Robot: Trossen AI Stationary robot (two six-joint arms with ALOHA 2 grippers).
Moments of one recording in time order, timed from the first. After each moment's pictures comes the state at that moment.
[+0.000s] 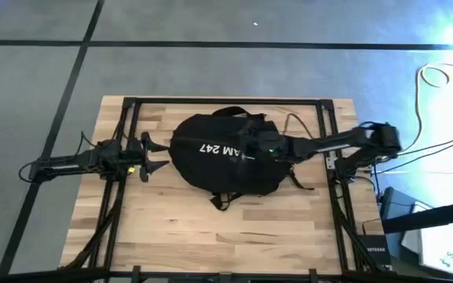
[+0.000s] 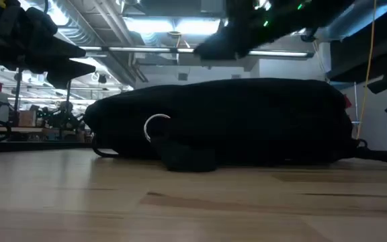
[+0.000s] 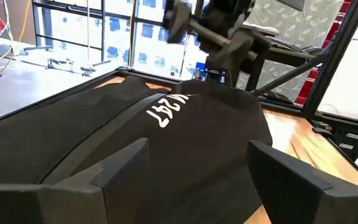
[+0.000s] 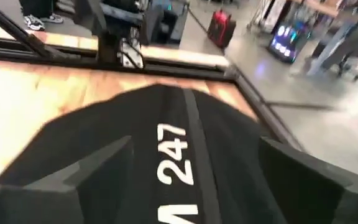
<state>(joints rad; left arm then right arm) 0.11 0.01 0.05 -0.09 -0.06 -0.16 -0.04 1.54 0.86 0.38 0.19 -0.13</state>
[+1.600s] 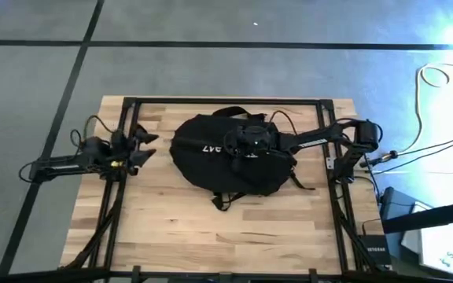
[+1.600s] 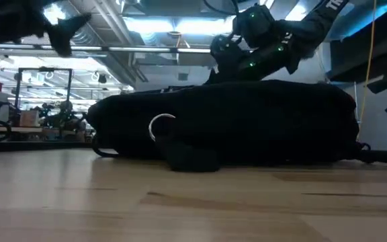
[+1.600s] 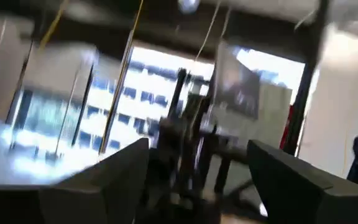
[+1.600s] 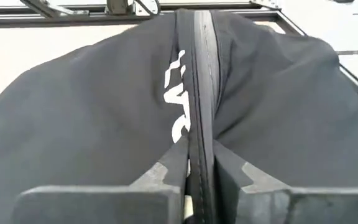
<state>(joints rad) 0.11 0.01 0.05 0.43 -0.03 -0.18 -0.17 1.72 0.86 0.41 -0.05 -0.03</state>
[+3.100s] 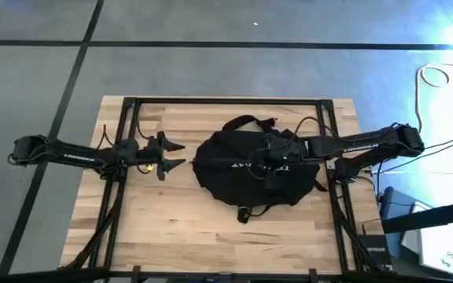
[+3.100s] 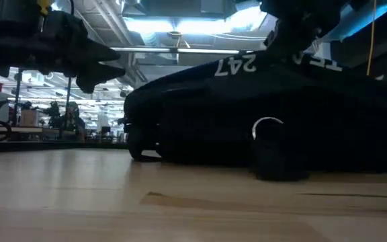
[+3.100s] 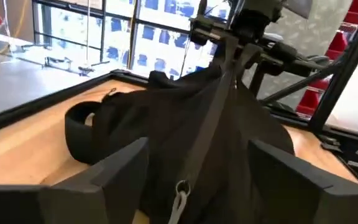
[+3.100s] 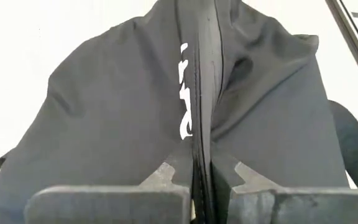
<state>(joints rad) 0.10 0.79 0.05 0.72 -0.05 -0.24 0.05 1.25 0.86 -0.35 0.09 -0.02</state>
